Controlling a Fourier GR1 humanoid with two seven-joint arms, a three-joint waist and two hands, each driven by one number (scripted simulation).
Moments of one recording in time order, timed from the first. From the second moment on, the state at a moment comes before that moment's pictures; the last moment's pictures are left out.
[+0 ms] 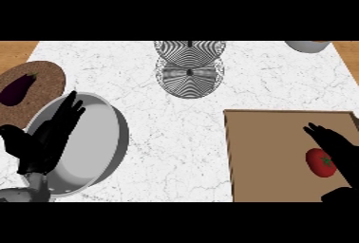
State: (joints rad) left arm -0.05 0.35 -0.06 -1.60 0.23 0.06 0.20; right arm 0.12 -0.63 0.09 -1.61 0.77 0.14 -0.05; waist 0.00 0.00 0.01
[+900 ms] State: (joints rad) left arm -0.05 0.33 0.00 -1.59 0.22 0.00 0.18; right arm 0.06 -0.63 0.10 -1.45 0.98 0.15 -0.22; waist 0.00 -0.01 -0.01
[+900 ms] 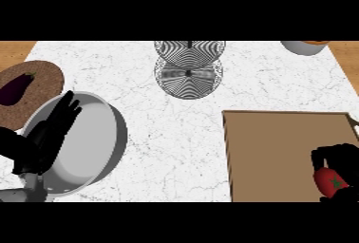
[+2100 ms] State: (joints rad) left arm -0.03 0.32 0.00 -1.61 0.21 0.01 0.19; right arm -0.13 -0.21 -0.04 -1.98 0.95 0.00 0.40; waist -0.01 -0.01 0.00
